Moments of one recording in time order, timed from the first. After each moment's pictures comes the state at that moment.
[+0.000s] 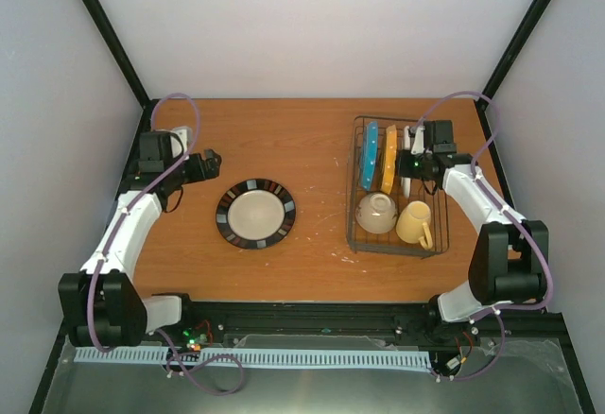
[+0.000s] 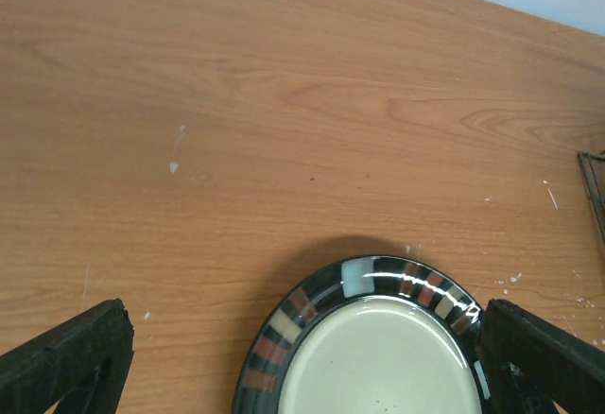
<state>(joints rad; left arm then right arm) 0.01 1.22 0.95 -0.44 0.22 -0.20 0.07 1.51 1.08 -0.47 -0.19 0.17</state>
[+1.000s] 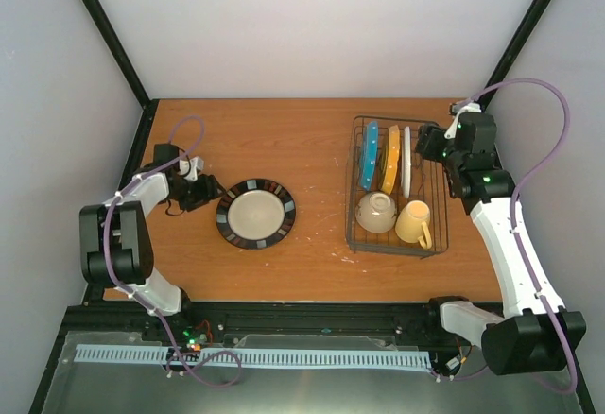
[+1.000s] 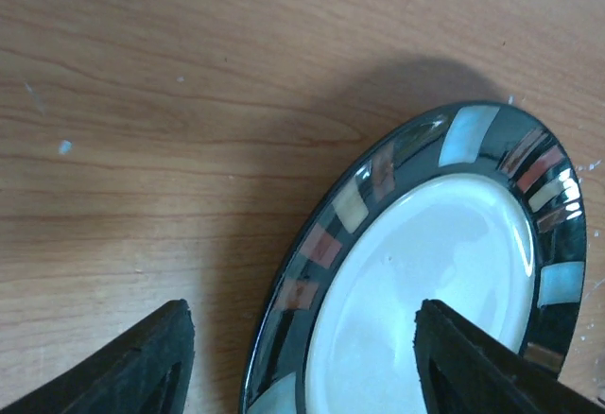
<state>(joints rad) 0.12 1.58 0.94 -0.56 0.48 -0.22 0.08 1.12 1.14 -0.48 0.02 0.27</state>
